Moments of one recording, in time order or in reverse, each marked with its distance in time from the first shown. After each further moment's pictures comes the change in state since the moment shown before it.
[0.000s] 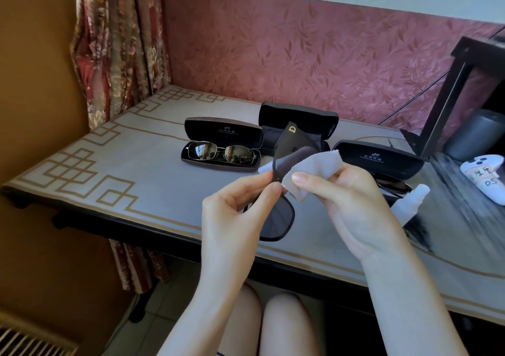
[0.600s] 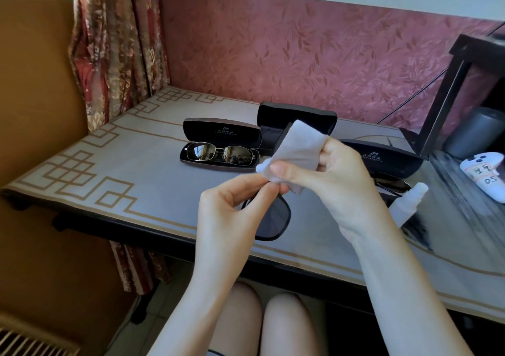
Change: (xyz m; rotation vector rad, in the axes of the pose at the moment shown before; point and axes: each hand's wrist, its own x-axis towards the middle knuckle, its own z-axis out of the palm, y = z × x) left_hand 0.003 0.008 -0.003 0.153 -0.121 0.111; right_hand 0.014 -0.013 0.012 -0.181 0.081 -0.018
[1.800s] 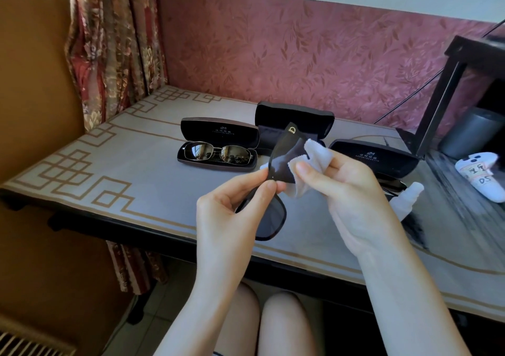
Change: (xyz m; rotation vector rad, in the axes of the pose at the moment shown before) left_hand -0.005 0.001 0.007 -0.145 0.105 -0.056; right_hand -0.014 0.008 -0.007 0.163 -0.006 -0.018
